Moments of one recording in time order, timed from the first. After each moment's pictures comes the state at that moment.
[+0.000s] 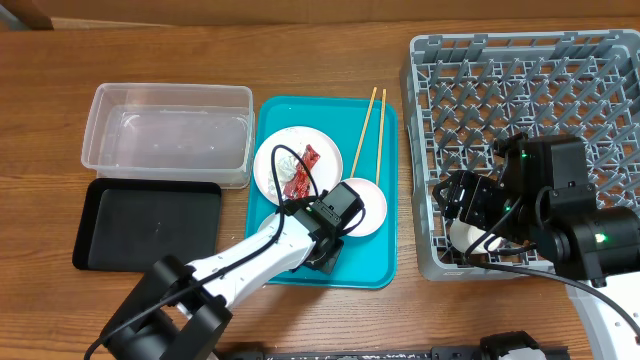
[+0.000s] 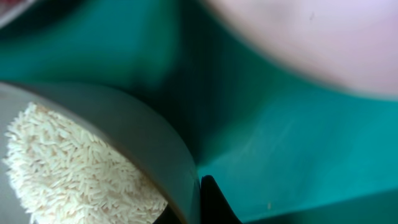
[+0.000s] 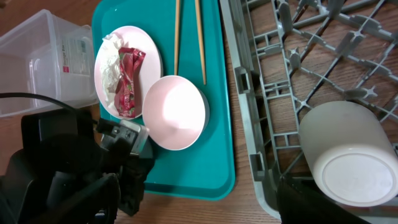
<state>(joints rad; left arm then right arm) -0.77 1.66 0.95 -0.80 -0.08 -0.36 0.16 1.07 1.20 -1.18 -0.29 0.49</state>
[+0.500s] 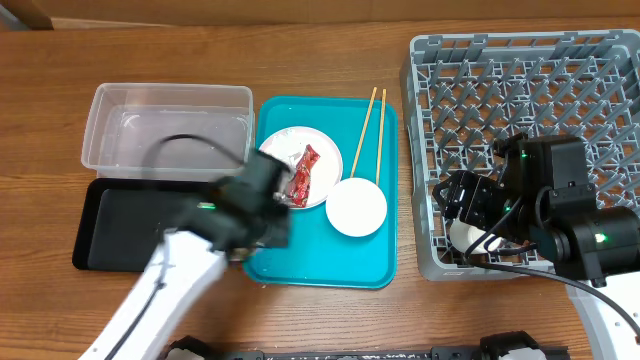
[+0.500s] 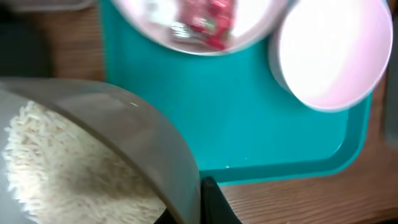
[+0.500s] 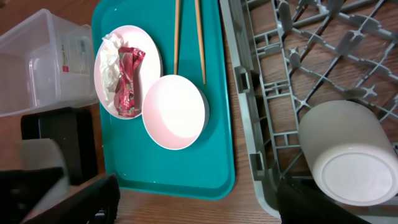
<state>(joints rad) -0.42 1.25 1.05 -1.07 0.07 -0.40 0.16 1.07 1.20 -1.18 -0.29 0.49</state>
